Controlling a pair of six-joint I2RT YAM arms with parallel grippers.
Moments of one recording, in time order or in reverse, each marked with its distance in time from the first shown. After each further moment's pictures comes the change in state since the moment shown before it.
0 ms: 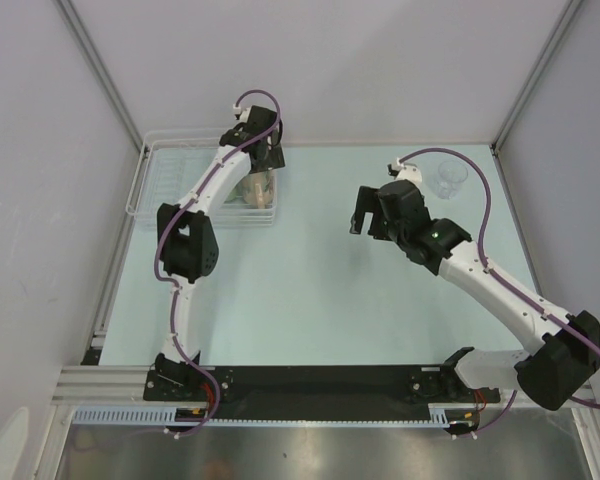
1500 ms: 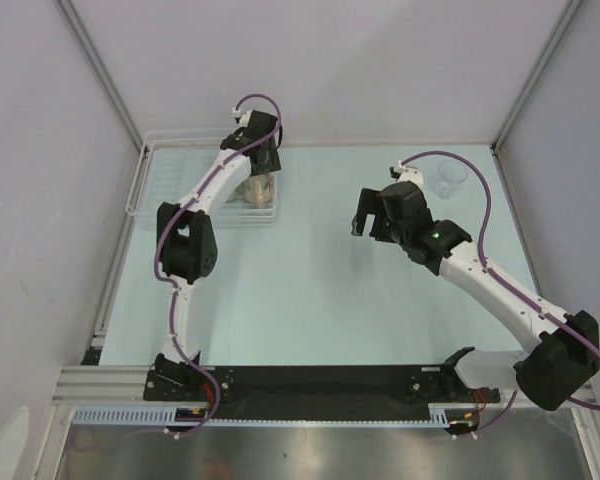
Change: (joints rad) left arm 0.002 -0.008 -0.066 0.066 -0.019 0.000; right arm -0.040 0.000 -0.038 0.026 -0.058 0.001
